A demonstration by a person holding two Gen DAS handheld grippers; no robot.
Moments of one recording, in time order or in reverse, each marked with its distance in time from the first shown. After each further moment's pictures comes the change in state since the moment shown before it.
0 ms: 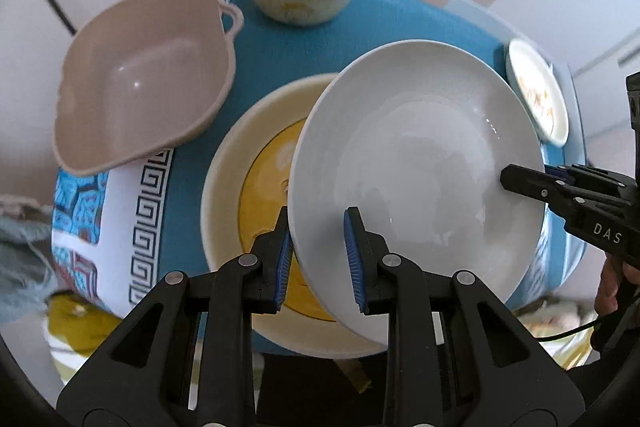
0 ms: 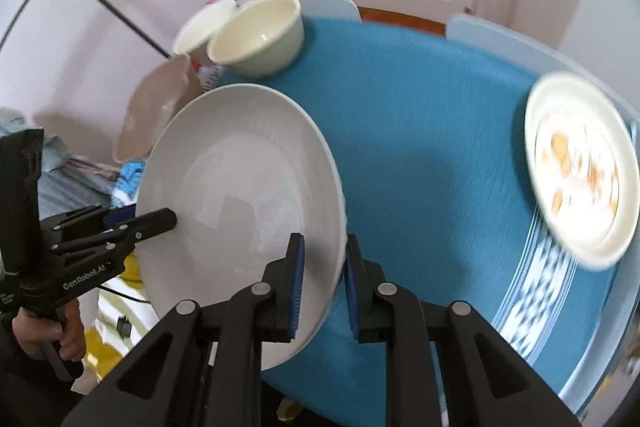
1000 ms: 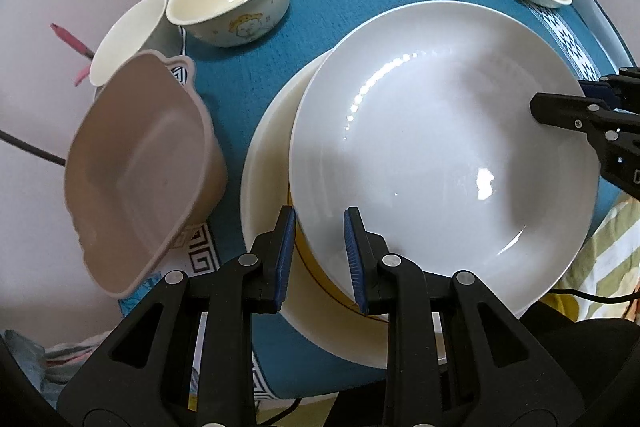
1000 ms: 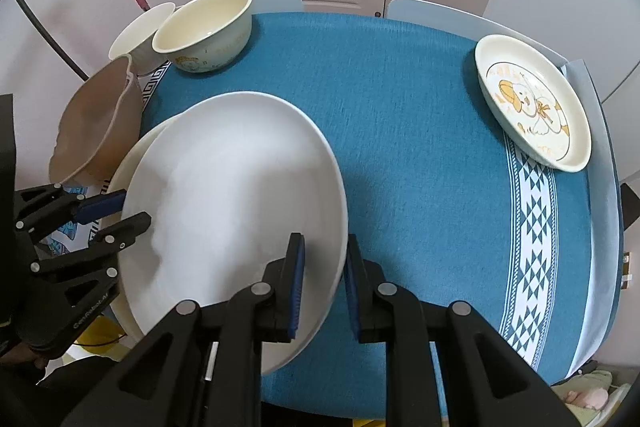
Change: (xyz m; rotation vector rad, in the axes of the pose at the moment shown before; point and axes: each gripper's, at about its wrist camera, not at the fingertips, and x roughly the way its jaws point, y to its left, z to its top) left arm 0.021 -0.013 -0.010 0.507 -0.021 0.193; right arm 0.021 0.052 -0.028 0.141 -0.111 -0.297
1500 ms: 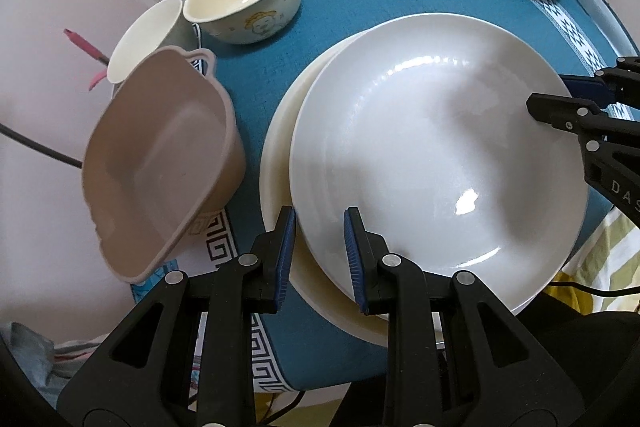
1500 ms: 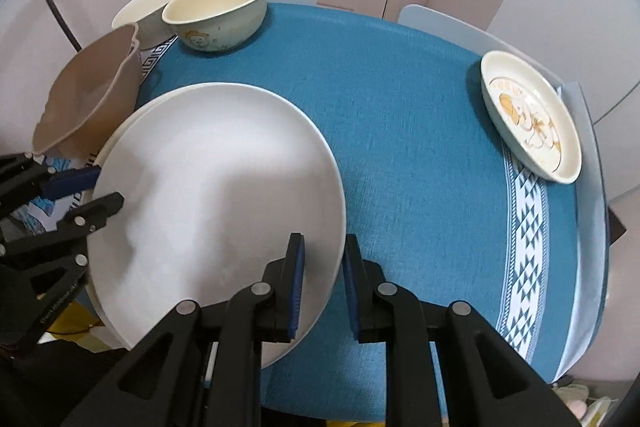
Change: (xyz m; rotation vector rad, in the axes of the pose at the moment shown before) left arm -0.003 -0.003 -0.010 0.016 -0.020 0.050; right arm 0.006 0.021 -0.009 -0.094 -0.026 -0.100
